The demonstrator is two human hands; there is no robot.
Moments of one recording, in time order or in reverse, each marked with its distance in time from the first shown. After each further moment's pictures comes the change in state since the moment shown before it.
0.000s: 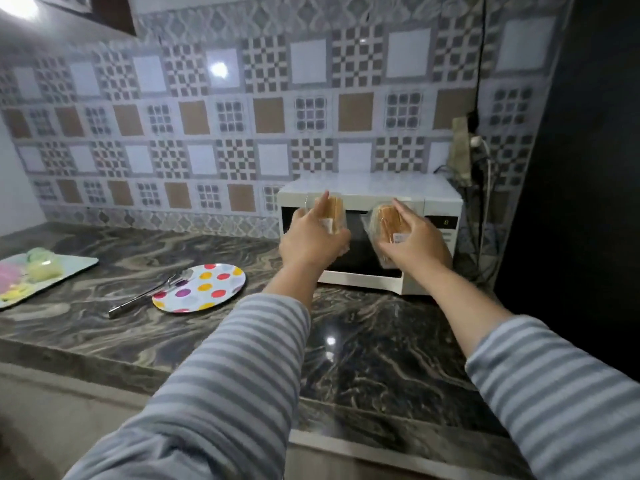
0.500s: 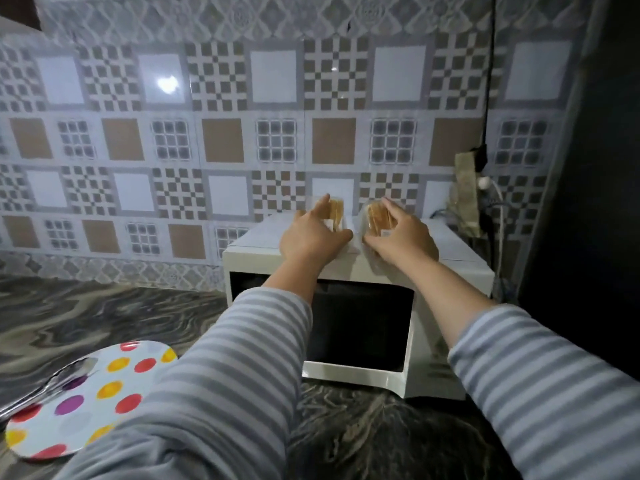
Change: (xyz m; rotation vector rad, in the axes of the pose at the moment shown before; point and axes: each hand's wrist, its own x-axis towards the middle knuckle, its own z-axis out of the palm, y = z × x) left_hand 0.238 0.024 0.107 -0.035 -0.080 0.093; right_hand 0.232 0.014 0.058 -0.073 0.032 0.092
